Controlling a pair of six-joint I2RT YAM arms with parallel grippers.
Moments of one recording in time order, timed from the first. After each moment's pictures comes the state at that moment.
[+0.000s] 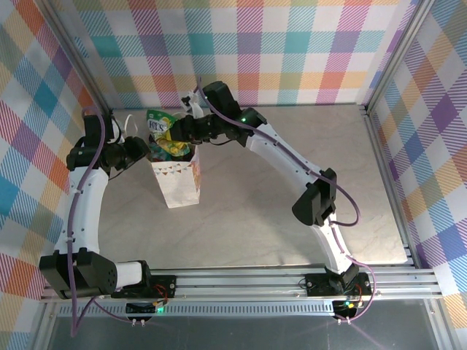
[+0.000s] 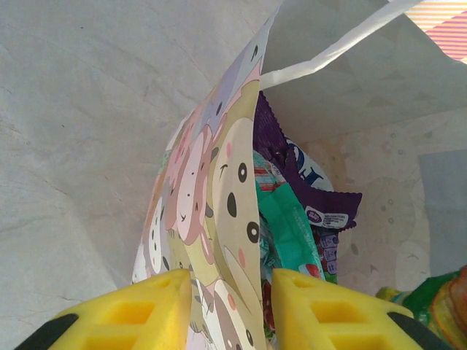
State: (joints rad) left arm 0.11 1.27 1.35 -0.92 0.24 -0.50; right arm 0.80 2.21 2.41 -0.71 -0.69 0.65
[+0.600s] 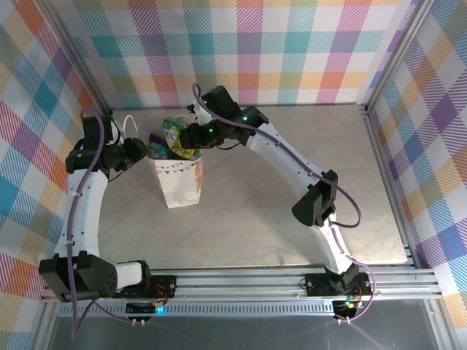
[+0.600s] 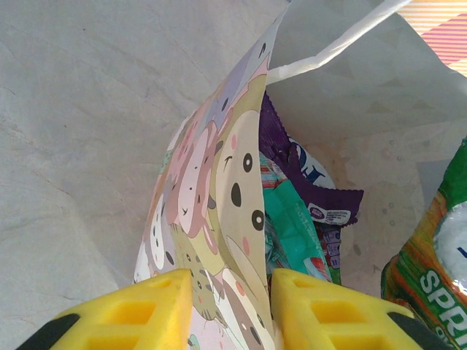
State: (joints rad) left arm 0.12 1.25 1.33 -0.91 0.24 -0.50; right arm 0.81 2.20 2.44 -0.96 -0.45 0.49
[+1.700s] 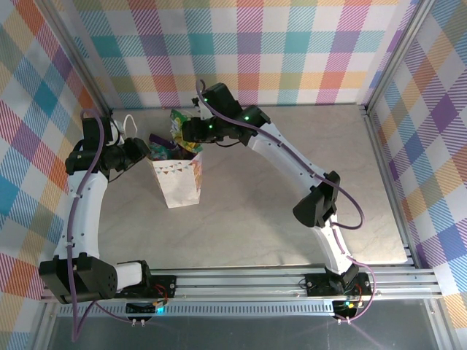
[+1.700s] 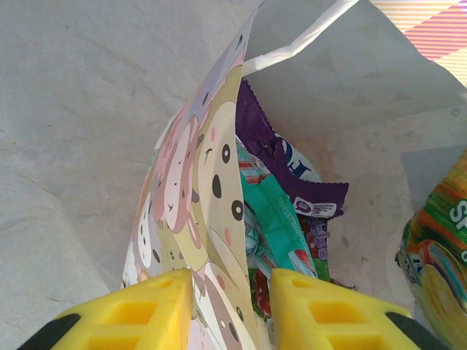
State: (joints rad) left arm 0.12 1.24 1.32 -0.90 0.27 -0.50; right arm 0.81 2.19 2.46 -0.92 -0.30 0.59
